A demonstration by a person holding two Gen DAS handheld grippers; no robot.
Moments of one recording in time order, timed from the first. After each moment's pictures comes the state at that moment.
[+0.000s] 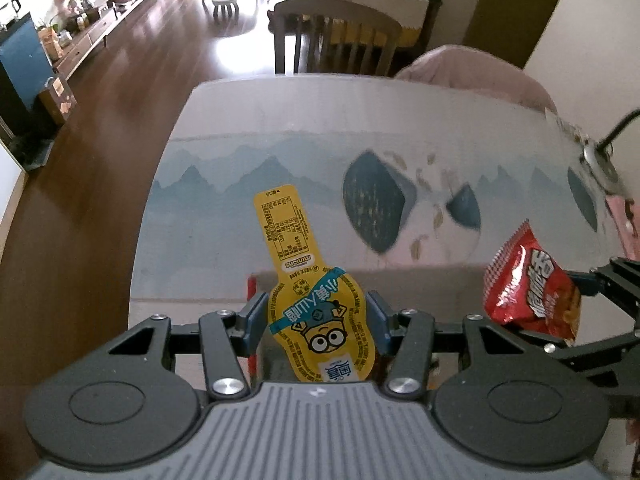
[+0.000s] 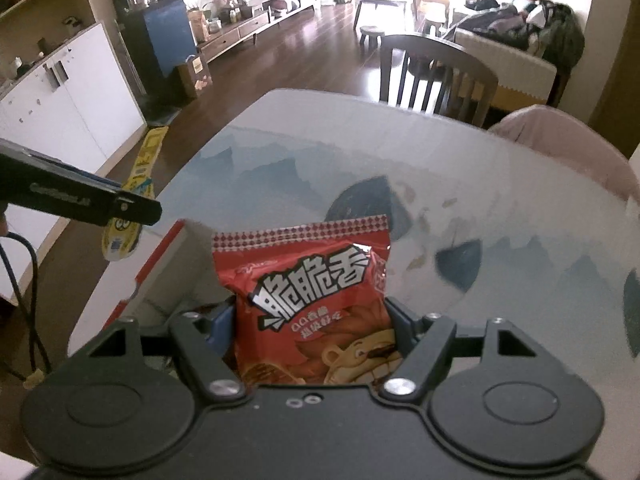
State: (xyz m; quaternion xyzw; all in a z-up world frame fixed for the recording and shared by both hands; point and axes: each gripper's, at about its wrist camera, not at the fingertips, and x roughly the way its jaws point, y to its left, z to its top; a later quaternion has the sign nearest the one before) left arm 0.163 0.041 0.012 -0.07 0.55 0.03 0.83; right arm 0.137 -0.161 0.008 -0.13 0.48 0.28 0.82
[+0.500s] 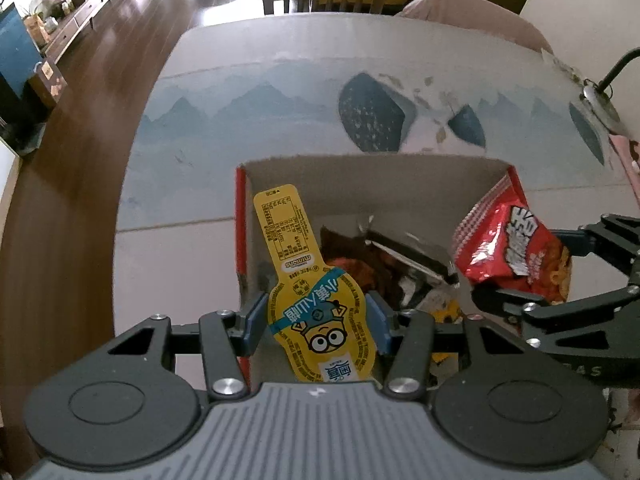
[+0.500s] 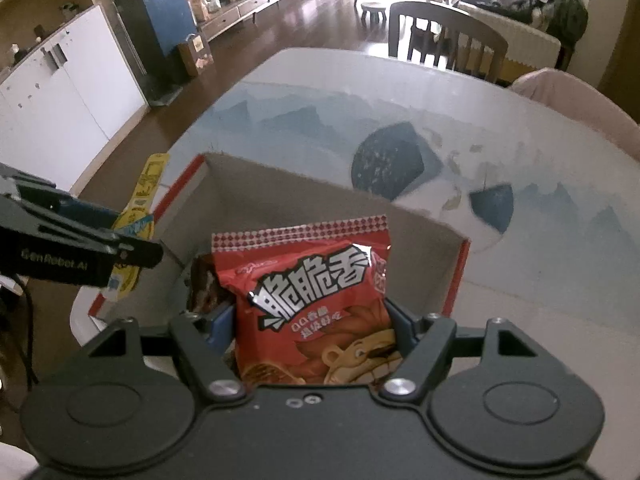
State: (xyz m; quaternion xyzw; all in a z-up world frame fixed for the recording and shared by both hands) left arm 0.110 0.022 -0.047 -0.05 0.58 0.02 0.81; right arm 0.088 -0.145 -0.040 -0.13 0.51 0.27 0.81
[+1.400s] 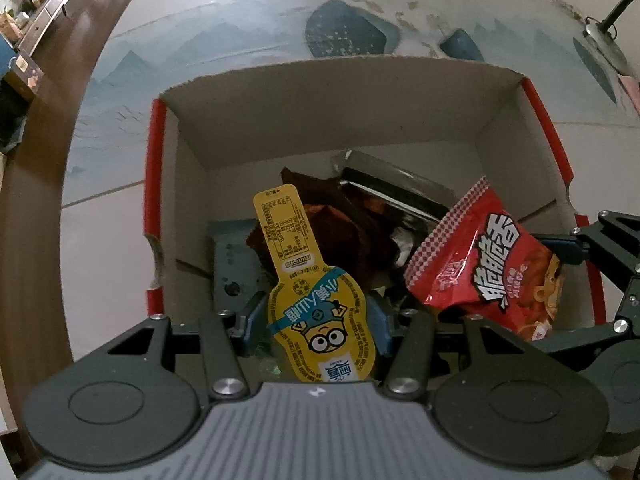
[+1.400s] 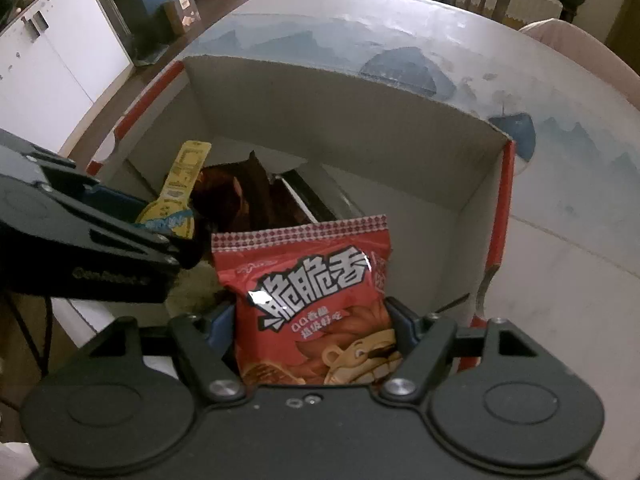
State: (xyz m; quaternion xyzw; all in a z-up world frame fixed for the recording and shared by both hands) left arm 0.121 -0.016 -0.121 -0.02 0.63 0.00 0.77; right arm 0.075 -0.141 -0.101 -0.15 0.56 0.25 0.78
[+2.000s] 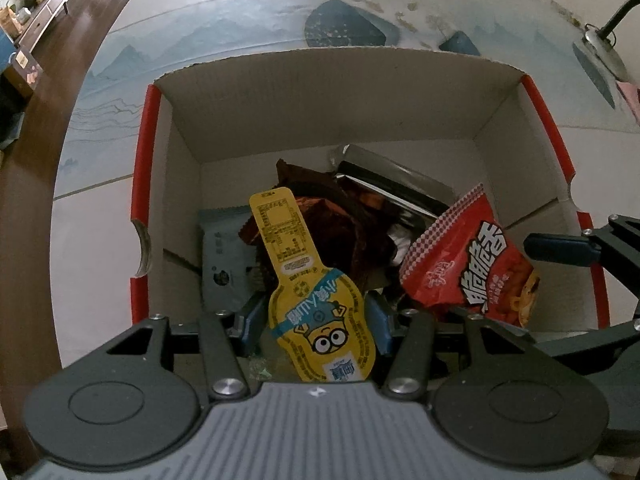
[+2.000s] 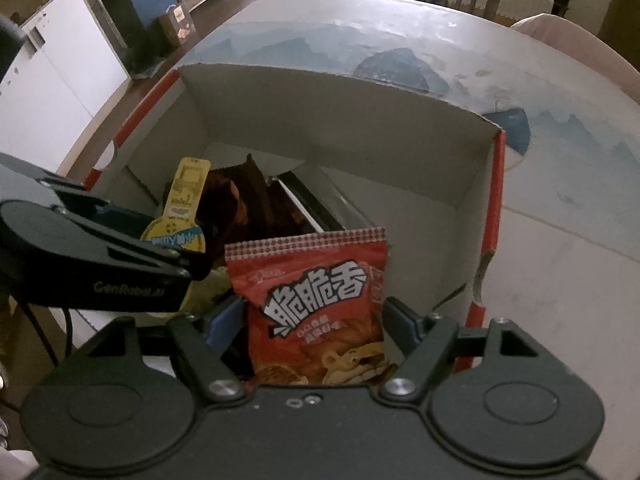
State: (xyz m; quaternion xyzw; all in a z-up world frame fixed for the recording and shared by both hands) left arm 0.112 -0.016 -0.127 -0.03 0.62 0.00 0.78; right arm 0.070 -0.151 -0.096 -0.13 0.55 0.25 0.79
